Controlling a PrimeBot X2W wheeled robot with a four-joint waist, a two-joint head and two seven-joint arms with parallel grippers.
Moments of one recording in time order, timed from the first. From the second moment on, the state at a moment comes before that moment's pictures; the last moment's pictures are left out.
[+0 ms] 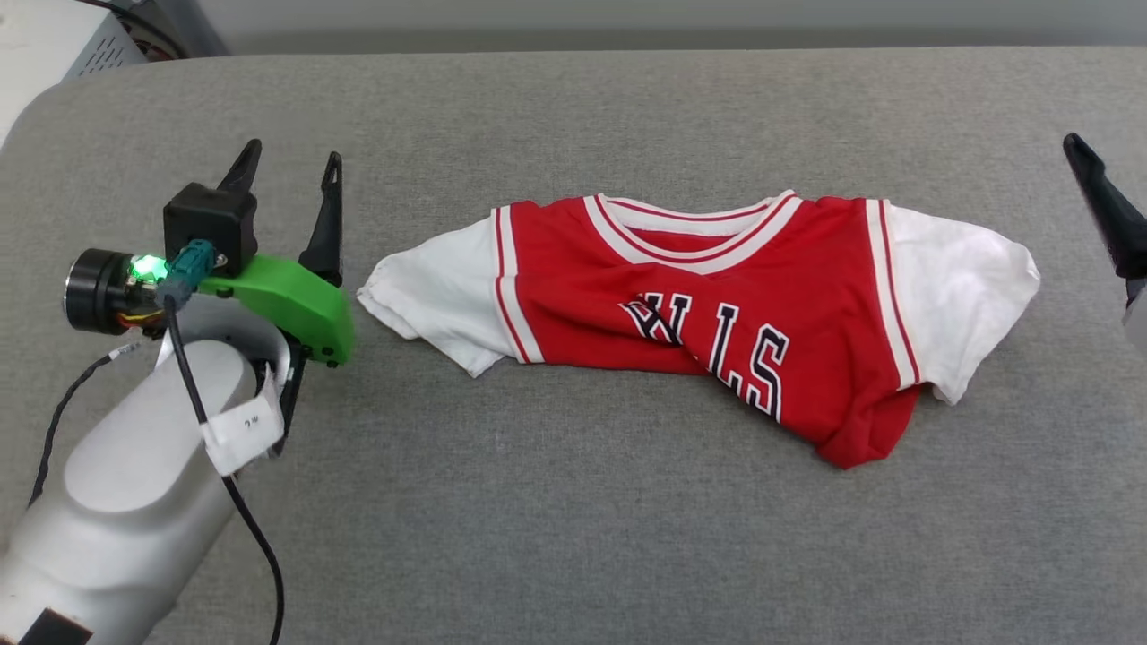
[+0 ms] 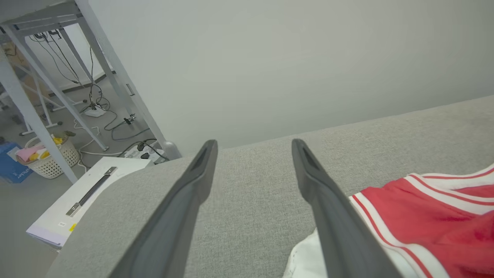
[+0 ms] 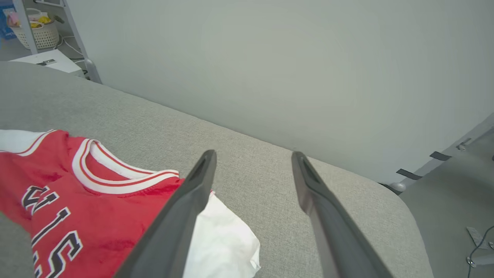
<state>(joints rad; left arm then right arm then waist) -0.76 0.59 -0.81 0.39 -0.76 0.27 -0.26 -0.45 -0.64 0.14 -0.01 0.52 0.13 0.25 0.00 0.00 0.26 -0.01</state>
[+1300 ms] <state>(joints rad) -0.37 0.28 -0.30 0.10 -0.28 0.21 -0.26 -0.91 -0.84 0.72 0.30 0.85 0.13 0.58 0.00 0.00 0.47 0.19</state>
